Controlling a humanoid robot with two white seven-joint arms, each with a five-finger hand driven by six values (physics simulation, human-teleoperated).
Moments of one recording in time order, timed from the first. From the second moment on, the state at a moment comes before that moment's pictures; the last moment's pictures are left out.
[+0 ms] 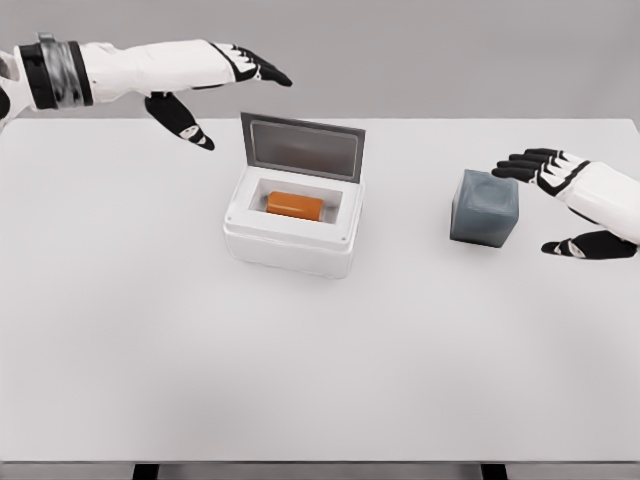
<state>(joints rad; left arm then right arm) -1.09 0.66 -0.86 -1.24 -0.04 -0.57 -0.61 -0.07 -0.73 -0.14 -1.76 0.17 -0.61 0.61</state>
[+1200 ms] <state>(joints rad) -1.09 0.61 -0.92 -1.16 -0.20 -0.57 -0.61 -0.07 -0.73 -0.12 -1.76 0.18 -0.61 0.61</state>
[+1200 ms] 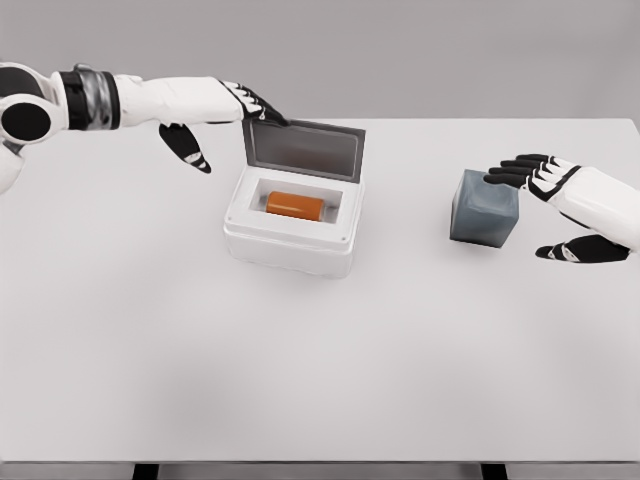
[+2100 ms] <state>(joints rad) -1.01 0.98 -0.86 -1.52 0.13 -0.61 -0.61 -0.07 -0.73 -0.12 -1.75 0.18 -0.61 0.61</state>
